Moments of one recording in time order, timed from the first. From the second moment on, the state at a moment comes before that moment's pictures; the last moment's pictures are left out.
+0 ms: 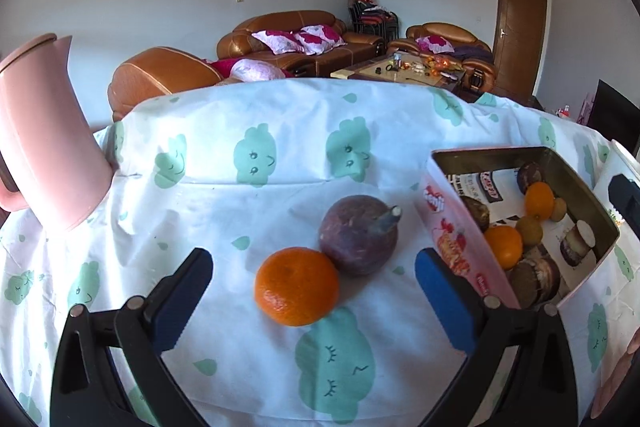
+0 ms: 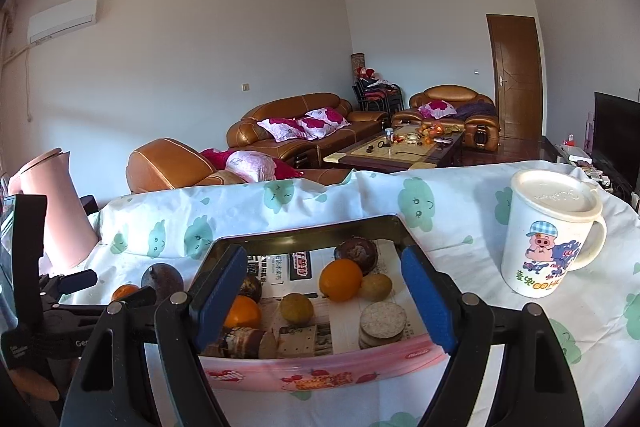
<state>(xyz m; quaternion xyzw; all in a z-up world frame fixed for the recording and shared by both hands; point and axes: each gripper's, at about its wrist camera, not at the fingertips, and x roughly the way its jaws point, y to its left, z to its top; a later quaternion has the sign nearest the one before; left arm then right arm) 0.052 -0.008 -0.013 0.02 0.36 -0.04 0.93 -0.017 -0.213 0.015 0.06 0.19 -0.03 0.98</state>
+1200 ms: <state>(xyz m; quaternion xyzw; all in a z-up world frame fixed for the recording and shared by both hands) 0.076 0.095 -0.038 0.01 0.42 0.02 0.91 0.045 -0.062 -0.006 0.02 0.28 0.06 0.96</state>
